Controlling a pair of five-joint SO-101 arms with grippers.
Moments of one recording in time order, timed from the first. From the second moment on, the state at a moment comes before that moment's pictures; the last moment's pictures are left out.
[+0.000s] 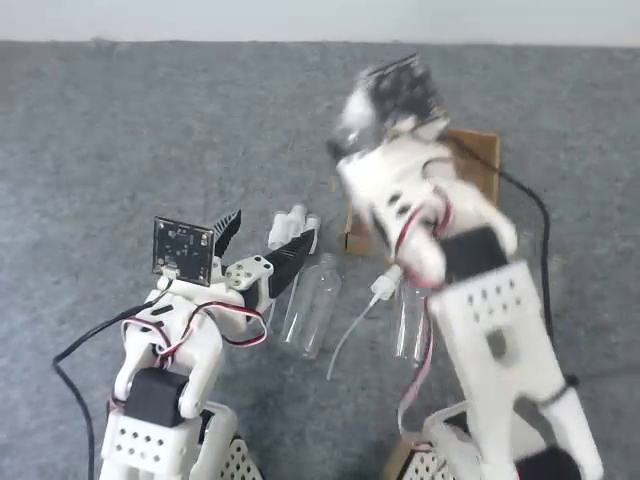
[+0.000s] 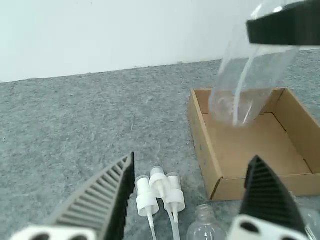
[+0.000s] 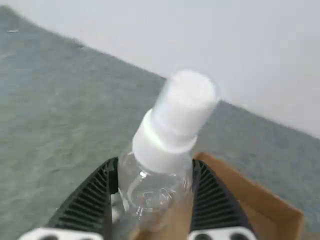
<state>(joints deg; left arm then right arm) 8.2 -85.9 74.9 47.1 6.8 -23.8 -31.0 18.9 47.9 5.4</state>
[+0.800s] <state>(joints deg) 8.6 -85.9 75.8 47.1 6.8 -14.2 2.4 18.9 18.3 7.6</state>
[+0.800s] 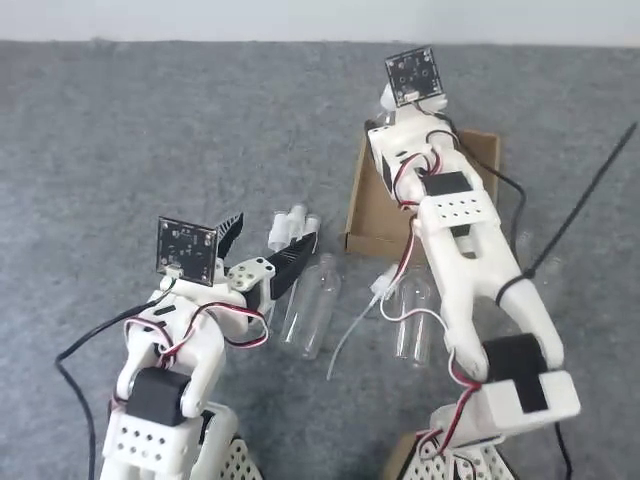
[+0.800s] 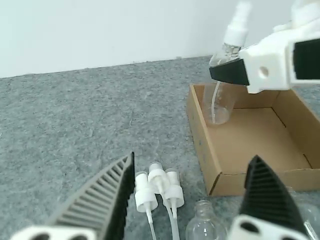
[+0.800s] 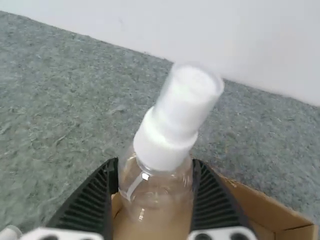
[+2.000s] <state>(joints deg) 8.6 -85.9 75.8 47.1 6.8 -13.8 15.3 13.9 11.5 7.7</state>
